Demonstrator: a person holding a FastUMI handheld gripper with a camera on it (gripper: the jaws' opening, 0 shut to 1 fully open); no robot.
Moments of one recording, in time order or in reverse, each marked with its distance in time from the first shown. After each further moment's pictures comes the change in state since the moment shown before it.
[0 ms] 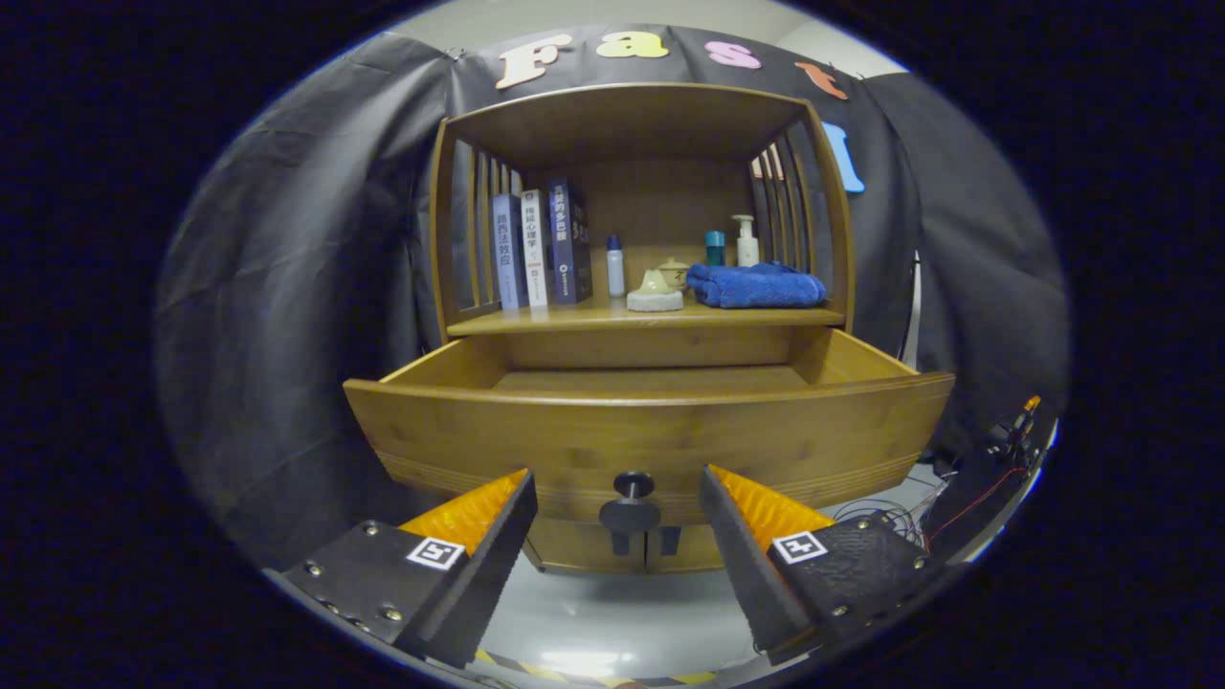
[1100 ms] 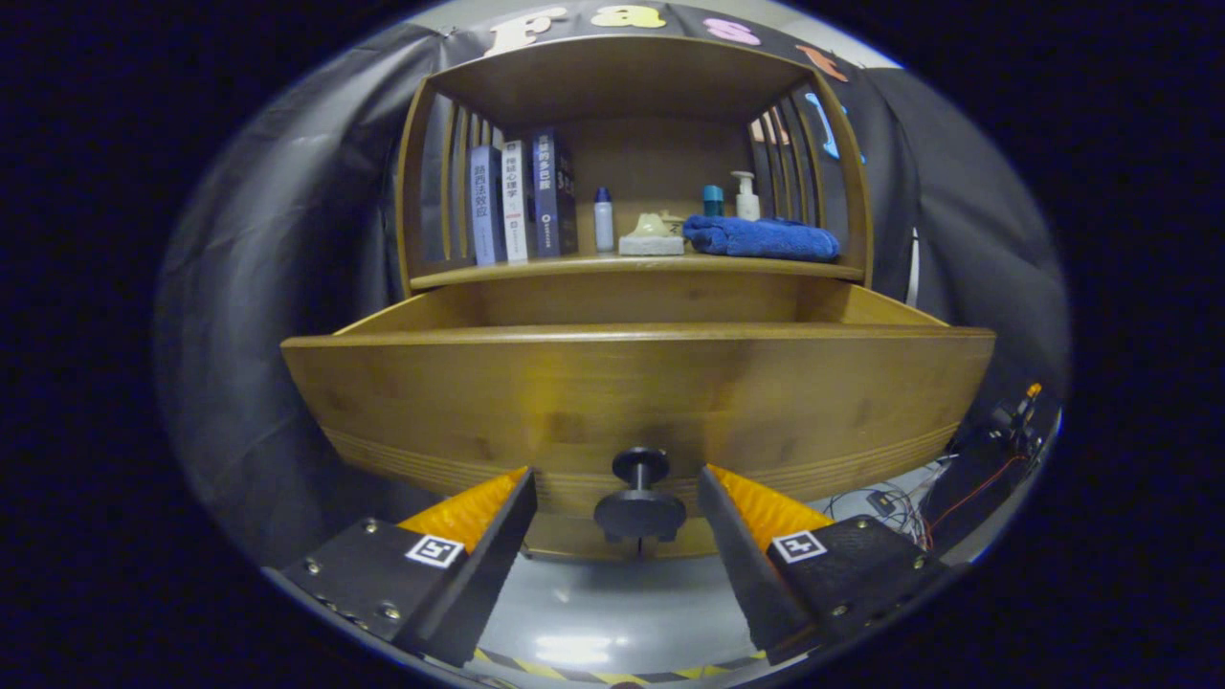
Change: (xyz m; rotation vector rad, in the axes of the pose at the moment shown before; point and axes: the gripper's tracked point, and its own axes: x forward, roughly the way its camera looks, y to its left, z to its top) arm 0.052 0.000 -0.035 0.032 0.061 -0.081
